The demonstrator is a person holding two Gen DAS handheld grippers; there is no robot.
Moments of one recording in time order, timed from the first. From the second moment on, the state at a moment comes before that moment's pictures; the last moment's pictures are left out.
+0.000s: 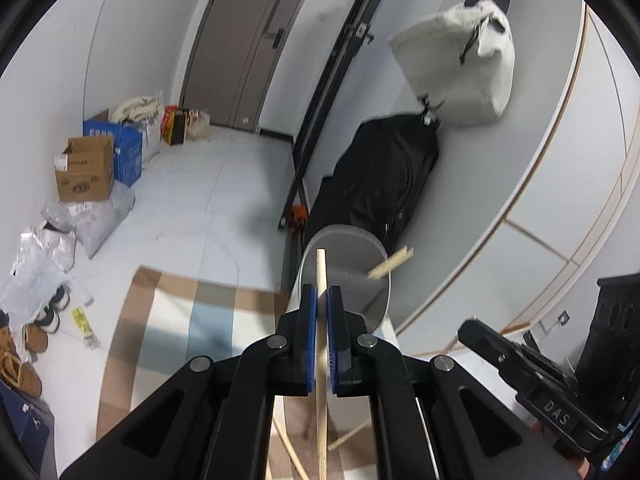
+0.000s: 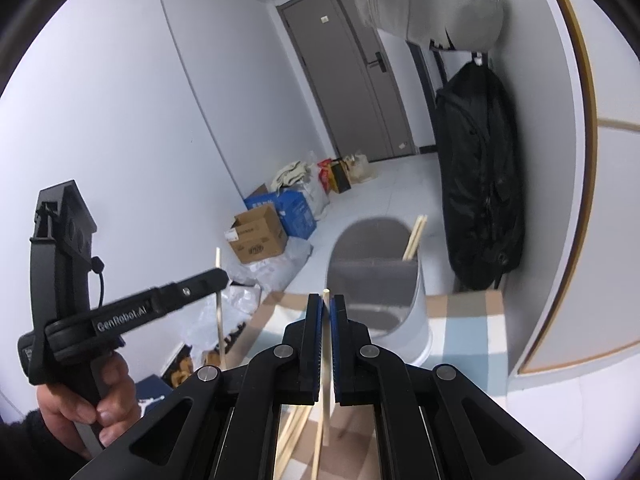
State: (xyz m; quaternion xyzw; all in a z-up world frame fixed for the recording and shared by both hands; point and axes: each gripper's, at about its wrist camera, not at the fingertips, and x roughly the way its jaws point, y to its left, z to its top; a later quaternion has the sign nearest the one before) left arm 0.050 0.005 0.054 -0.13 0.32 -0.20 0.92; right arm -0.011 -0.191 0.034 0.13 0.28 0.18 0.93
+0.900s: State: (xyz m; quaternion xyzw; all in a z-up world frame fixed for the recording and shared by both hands) left arm 0.154 -0.036 0.103 -0.12 0.24 -0.21 0.94; right arm 0.102 -0.229 0.122 0.12 0.21 0.14 0.96
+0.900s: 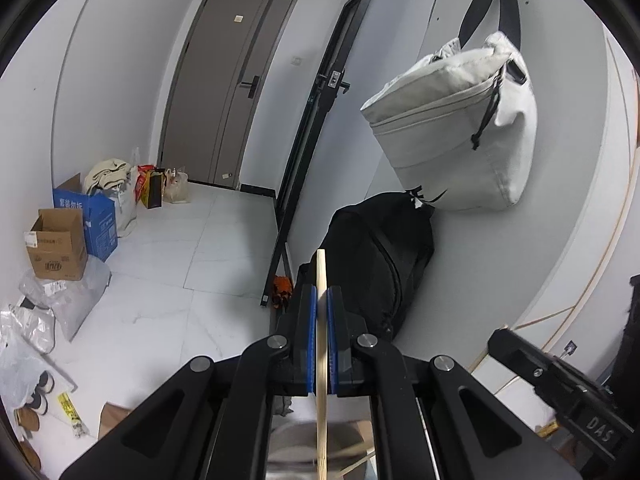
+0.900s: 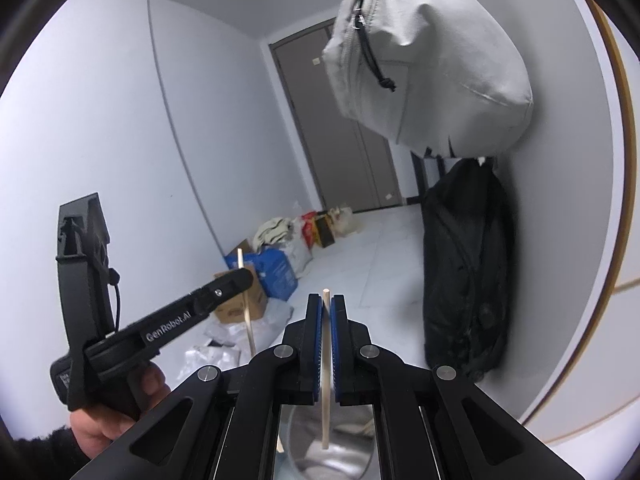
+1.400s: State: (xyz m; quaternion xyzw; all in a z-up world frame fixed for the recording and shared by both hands) left arm 0.186 -0.048 0.080 -0.10 0.23 -0.21 0.94; right arm 0.137 -0.229 0.101 0.11 0.21 0.13 0.96
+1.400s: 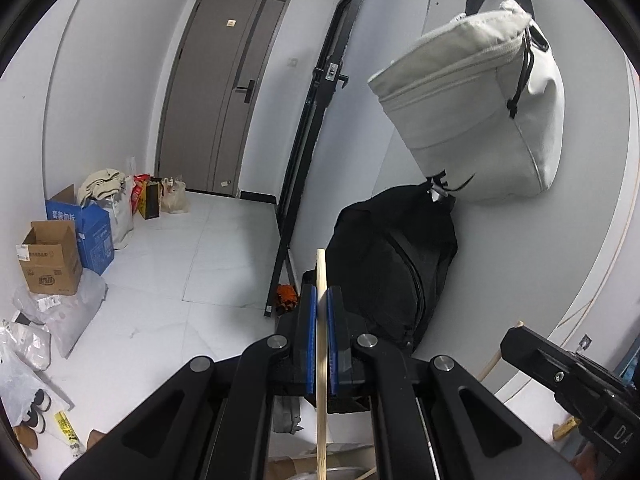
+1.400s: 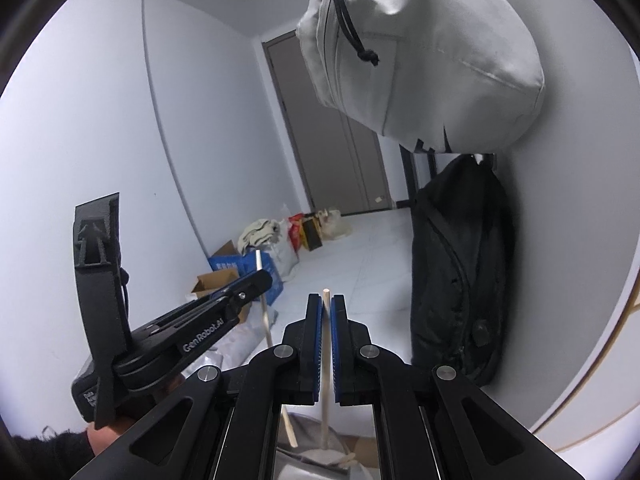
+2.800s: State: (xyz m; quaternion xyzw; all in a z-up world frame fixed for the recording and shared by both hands) left arm 0.157 -0.067 0.046 -0.01 0.29 -0.33 0.90; right arm 0.125 -0.218 0.028 0.10 0.29 0.17 0.94
